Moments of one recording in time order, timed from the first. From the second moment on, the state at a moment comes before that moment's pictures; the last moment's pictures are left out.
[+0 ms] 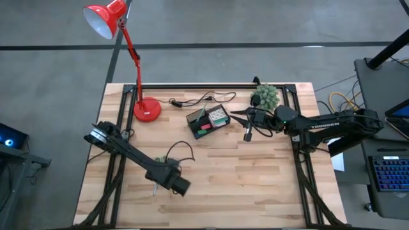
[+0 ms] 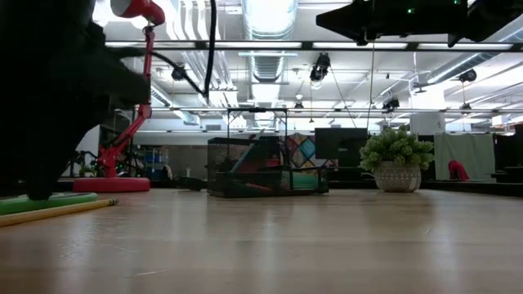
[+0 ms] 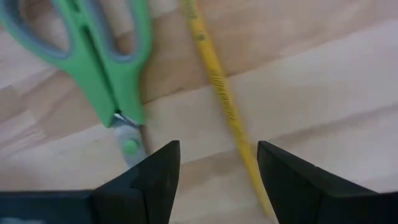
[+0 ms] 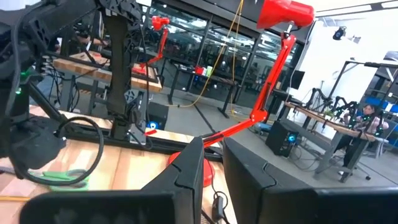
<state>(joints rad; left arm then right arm) -0.52 1.84 1.24 -0.98 0.03 -1.73 -0.08 1.08 0.52 0.66 0.11 -0.32</state>
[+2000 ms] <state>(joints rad) -0.46 1.82 1.08 -0.77 0.07 -1.65 -0.08 1.08 0.52 0.66 0.11 -0.35</state>
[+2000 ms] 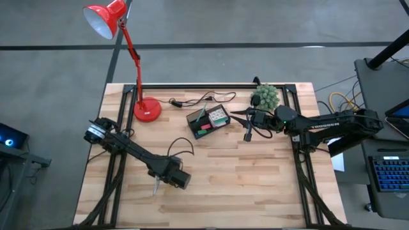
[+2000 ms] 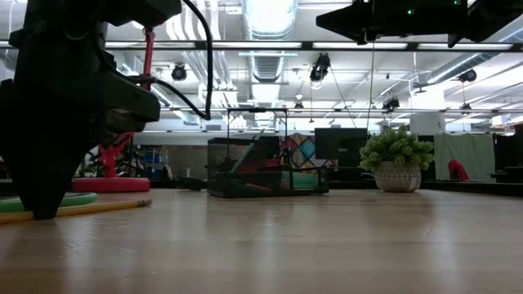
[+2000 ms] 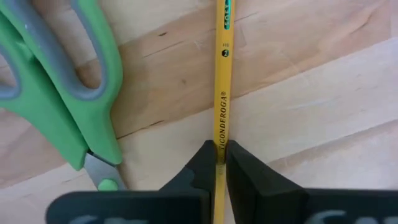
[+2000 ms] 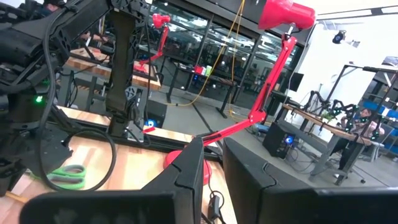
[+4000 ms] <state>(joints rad) -0.09 1.50 1.12 -0.25 -0.73 -0.21 -0.08 1.08 0.52 0.65 0.11 -0.35</state>
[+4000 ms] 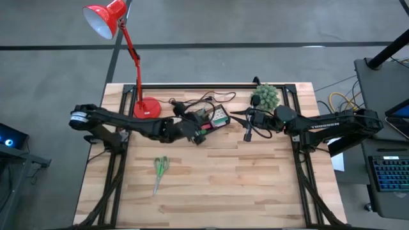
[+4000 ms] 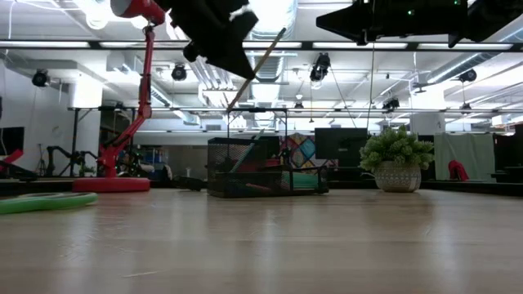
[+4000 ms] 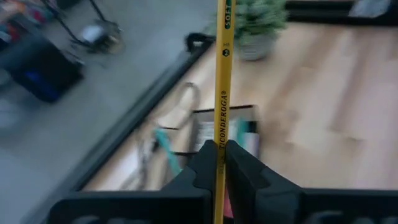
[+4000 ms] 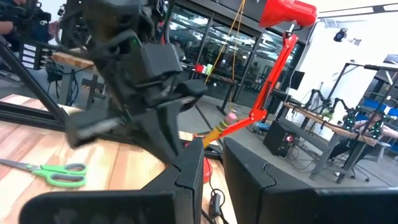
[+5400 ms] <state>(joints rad) 0.09 1.50 0.71 0.36 -0.68 -0.21 -0.08 1.08 0.52 0.64 0.11 -0.35</state>
